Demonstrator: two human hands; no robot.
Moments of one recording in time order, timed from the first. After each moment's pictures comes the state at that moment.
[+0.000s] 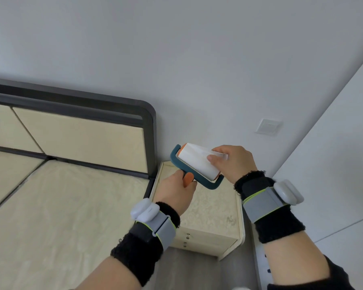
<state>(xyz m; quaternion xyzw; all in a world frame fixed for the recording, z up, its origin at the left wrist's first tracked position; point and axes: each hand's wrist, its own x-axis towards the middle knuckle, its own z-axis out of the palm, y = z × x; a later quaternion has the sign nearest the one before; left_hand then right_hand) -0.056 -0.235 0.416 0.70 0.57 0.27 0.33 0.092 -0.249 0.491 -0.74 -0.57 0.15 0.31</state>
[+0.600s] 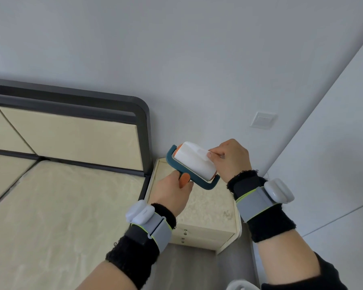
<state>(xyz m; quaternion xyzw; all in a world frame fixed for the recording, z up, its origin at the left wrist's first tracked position) -0.053 -0.238 0.408 0.71 0.56 0.25 0.35 0.094 -0.252 0.480 -0.76 -0.57 0.10 0.29</state>
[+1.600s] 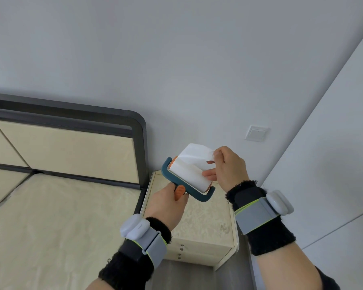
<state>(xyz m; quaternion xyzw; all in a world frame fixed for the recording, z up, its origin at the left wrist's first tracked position) -0.051 -0.231 0.397 0.70 0.57 0.26 0.33 0.093 -0.249 0.490 -0.72 -0.47 0.22 0.45</state>
